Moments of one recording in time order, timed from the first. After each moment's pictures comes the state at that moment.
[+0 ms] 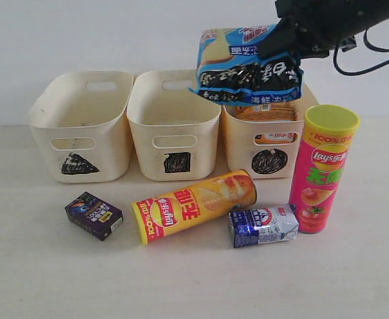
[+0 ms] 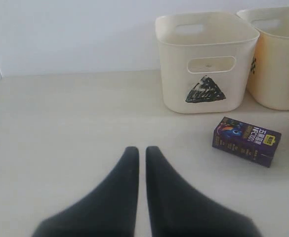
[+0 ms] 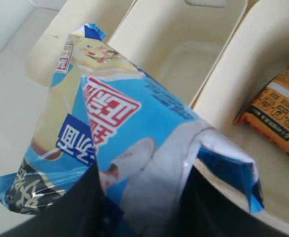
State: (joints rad) left arm 0.04 0.00 0.00 0.06 0.28 -0.02; right arm 0.08 1.85 -1.71 0.90 1.01 -0.65
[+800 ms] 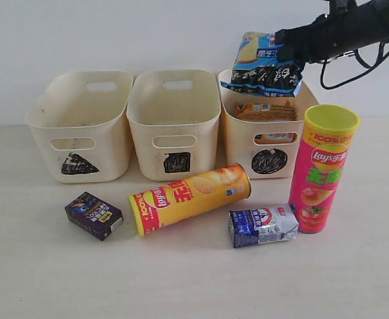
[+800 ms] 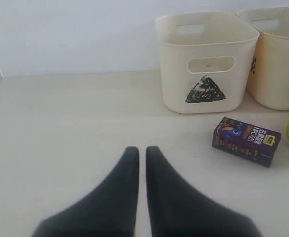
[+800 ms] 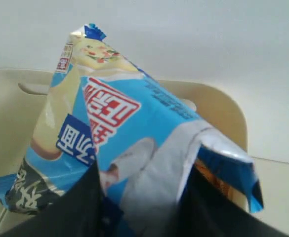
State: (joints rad) left arm 0.04 0.00 0.00 0.06 0.28 -0.02; right arm 0.06 2.19 -1.95 0.81 0.58 -0.65
